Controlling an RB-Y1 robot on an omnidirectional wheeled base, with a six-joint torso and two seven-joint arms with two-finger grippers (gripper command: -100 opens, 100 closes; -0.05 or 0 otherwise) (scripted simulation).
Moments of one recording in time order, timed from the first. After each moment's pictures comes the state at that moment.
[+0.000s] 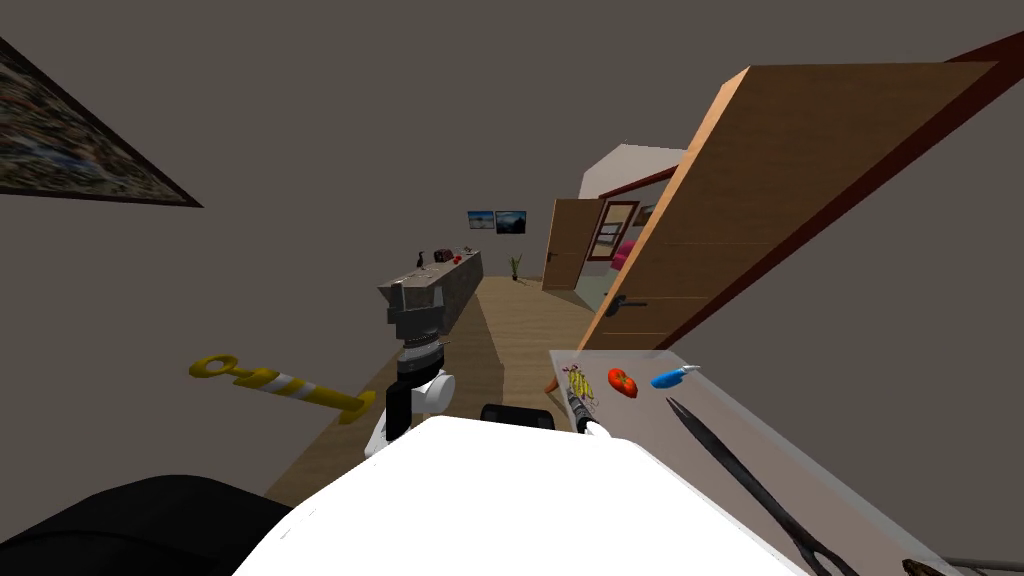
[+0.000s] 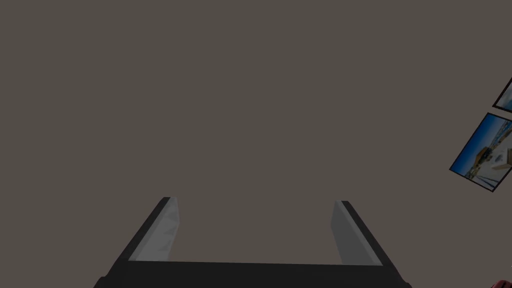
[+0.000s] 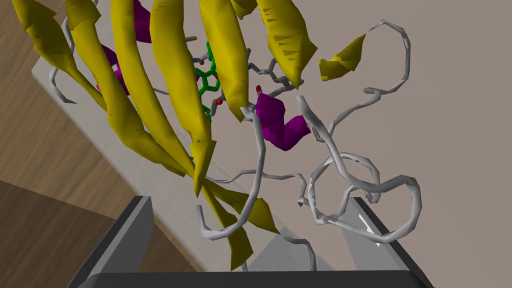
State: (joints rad) left arm 0.45 0.01 -0.05 -2.34 0.11 -0.64 0.11; right arm 0.18 0.01 -0.18 -0.90 -1.49 -0.04 -0.79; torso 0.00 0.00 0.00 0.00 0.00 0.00
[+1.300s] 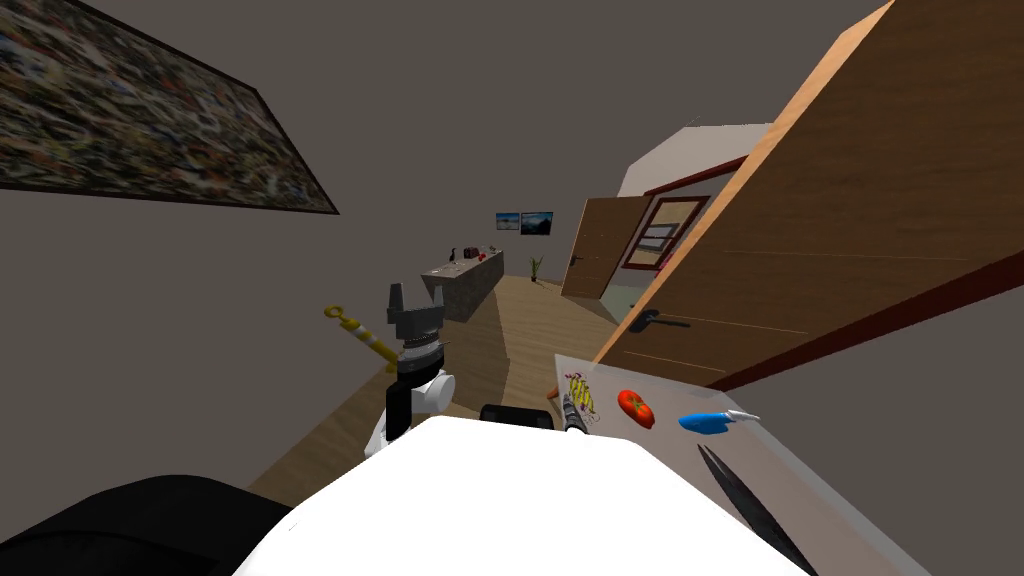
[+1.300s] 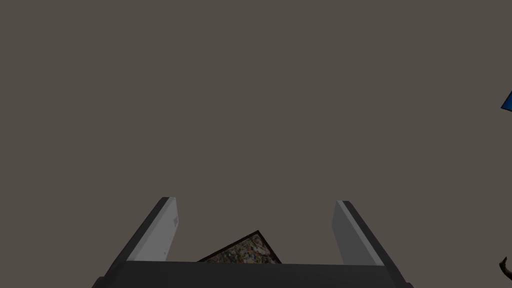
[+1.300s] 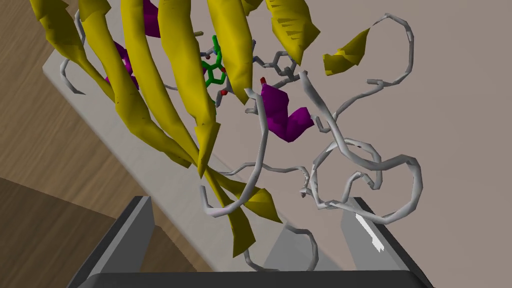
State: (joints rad) left arm 0.45 0.01 -0.05 -2.34 0.11 -0.64 0.11; right arm 0.23 0.03 0.10 -0.89 -1.55 -0.40 -1.05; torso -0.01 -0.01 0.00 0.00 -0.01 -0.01
